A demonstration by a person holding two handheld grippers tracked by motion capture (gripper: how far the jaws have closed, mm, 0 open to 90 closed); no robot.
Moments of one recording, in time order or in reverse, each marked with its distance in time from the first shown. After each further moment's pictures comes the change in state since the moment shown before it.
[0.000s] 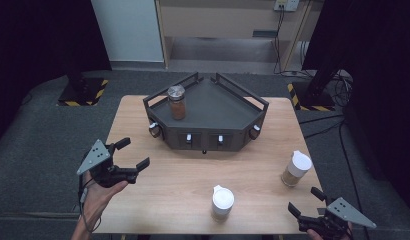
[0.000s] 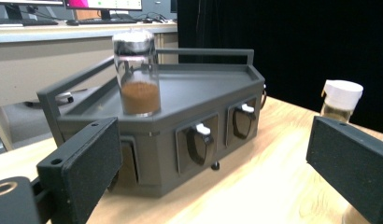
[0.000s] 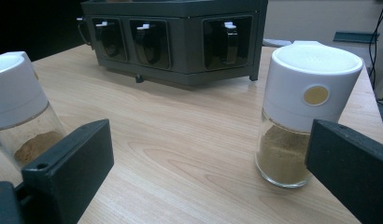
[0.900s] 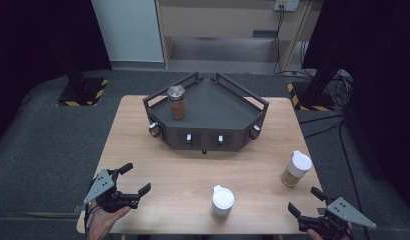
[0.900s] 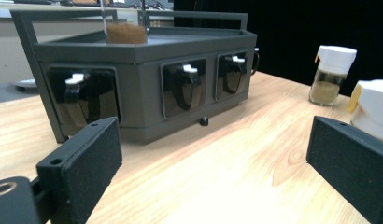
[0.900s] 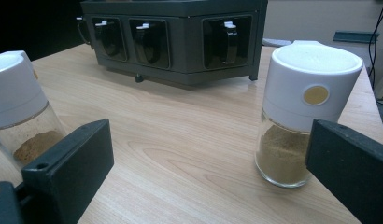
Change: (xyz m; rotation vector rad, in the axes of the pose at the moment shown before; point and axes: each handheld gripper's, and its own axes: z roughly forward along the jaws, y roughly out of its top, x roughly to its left) left arm -0.016 -0.075 -0.013 0.014 0.001 -0.023; right arm 0.000 0.000 0.000 0.001 -0.001 -0.002
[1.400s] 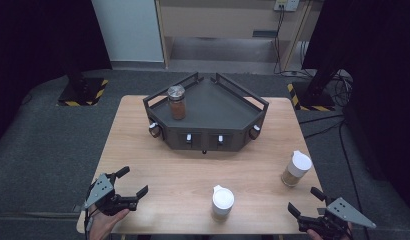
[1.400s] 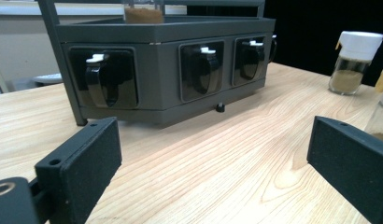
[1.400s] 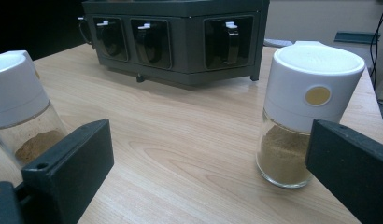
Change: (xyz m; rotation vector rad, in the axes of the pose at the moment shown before) left arm -0.001 -0.016 -0.005 0.008 0.058 0.018; right arm 0.000 0.000 0.000 0.000 0.005 -0.002
